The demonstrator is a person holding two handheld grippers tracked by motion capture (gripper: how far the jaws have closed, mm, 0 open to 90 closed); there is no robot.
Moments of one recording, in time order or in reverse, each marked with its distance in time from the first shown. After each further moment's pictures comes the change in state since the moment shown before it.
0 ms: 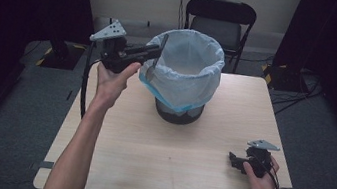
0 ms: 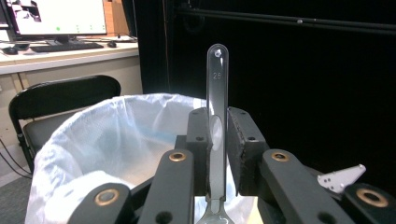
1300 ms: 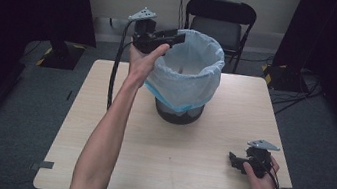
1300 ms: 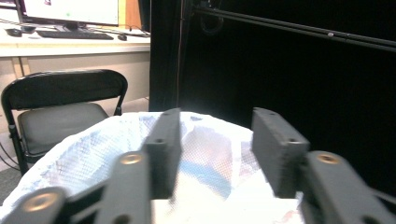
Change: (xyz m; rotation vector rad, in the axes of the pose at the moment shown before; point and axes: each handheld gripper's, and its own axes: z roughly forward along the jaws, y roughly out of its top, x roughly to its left) left arm 0.043 0.001 0.092 0.000 0.047 -0.099; right arm 0.000 0.000 0.000 -0.001 0.001 -0.001
